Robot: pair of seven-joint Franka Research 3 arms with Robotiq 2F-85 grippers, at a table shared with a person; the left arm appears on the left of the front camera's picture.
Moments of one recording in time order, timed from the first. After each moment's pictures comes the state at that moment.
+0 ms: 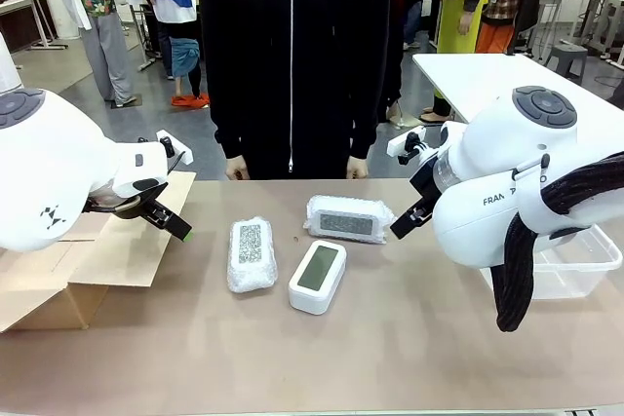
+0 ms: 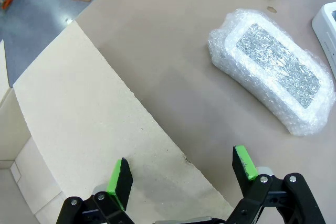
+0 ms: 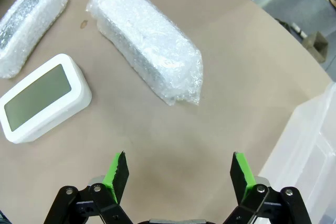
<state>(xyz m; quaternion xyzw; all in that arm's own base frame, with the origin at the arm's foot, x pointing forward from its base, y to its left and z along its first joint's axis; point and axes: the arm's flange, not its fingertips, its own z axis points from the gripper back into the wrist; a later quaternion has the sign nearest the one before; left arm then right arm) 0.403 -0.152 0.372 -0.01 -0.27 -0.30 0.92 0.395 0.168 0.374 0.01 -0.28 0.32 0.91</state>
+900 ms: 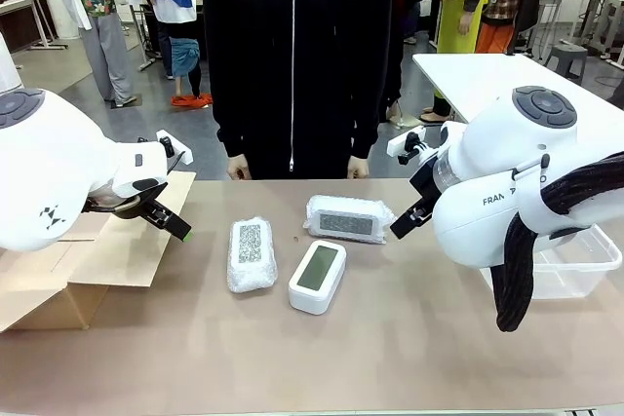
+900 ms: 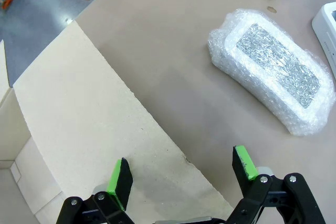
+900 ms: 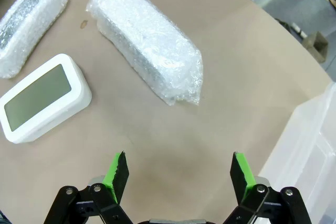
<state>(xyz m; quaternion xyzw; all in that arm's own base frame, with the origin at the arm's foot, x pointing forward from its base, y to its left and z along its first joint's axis) 0.403 -0.152 0.372 -0.01 -0.27 -0.30 0.92 0.395 0.168 0.374 0.01 -0.28 0.32 0.91</state>
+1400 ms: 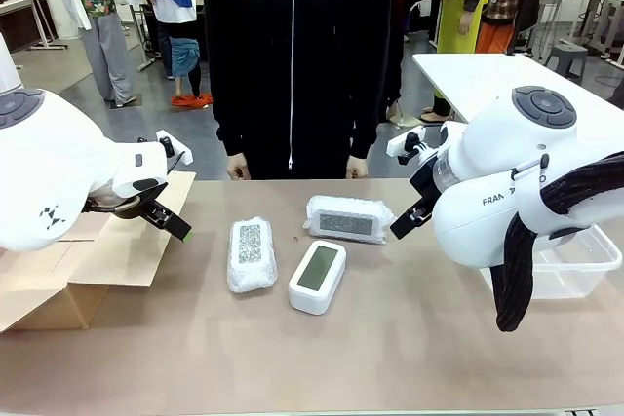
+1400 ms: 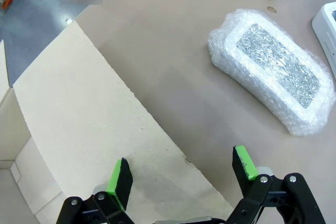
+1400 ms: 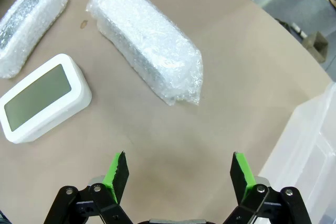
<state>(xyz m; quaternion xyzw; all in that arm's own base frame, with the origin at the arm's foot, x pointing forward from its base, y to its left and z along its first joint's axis) 0.403 -0.152 0.372 -0.01 -0.27 -0.30 0.92 0.395 0.168 0.374 0.01 -0.28 0.32 0.91</state>
